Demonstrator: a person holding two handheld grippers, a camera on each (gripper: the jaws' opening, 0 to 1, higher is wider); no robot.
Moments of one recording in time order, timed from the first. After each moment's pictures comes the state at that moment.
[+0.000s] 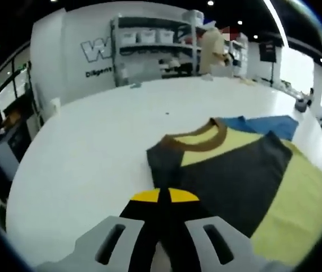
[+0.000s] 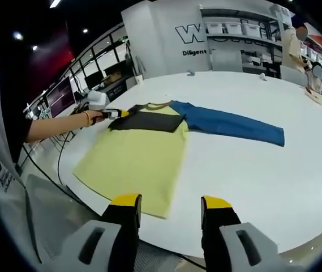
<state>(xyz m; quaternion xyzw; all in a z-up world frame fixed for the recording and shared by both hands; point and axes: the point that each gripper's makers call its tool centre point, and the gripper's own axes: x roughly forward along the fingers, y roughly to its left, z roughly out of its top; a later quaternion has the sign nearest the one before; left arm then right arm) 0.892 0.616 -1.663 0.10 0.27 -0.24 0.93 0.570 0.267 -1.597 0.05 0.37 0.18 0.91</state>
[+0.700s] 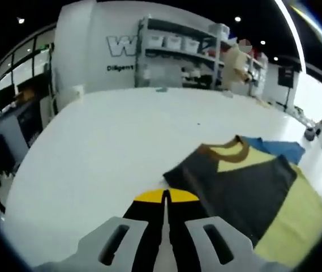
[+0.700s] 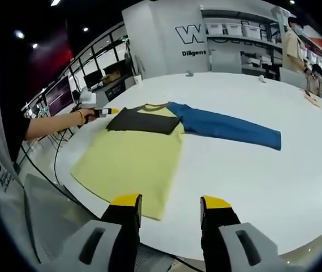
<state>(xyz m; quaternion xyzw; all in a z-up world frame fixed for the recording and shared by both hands) 0.901 0.676 -1.648 0.01 0.27 -0.19 0.94 0.576 0.259 -1.591 0.04 0.37 0.18 0.91</state>
